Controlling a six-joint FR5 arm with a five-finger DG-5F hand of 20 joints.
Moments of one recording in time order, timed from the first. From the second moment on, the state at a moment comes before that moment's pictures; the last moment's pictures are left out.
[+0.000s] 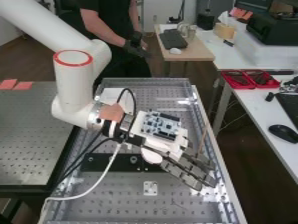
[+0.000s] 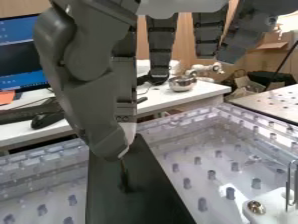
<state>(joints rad) 1.41 -2.19 -1.56 -2.74 -1.45 -0.62</state>
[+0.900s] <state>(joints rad) 1.41 -2.12 -1.57 -2.68 -1.45 -0.59</state>
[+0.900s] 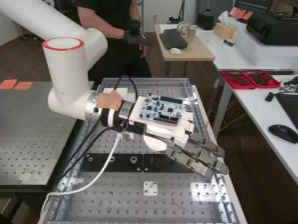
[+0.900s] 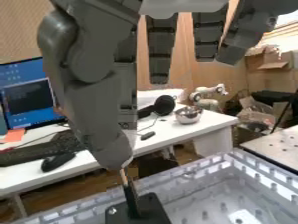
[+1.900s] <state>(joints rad) 1.56 -1.93 -1.66 -2.59 -1.71 -0.53</state>
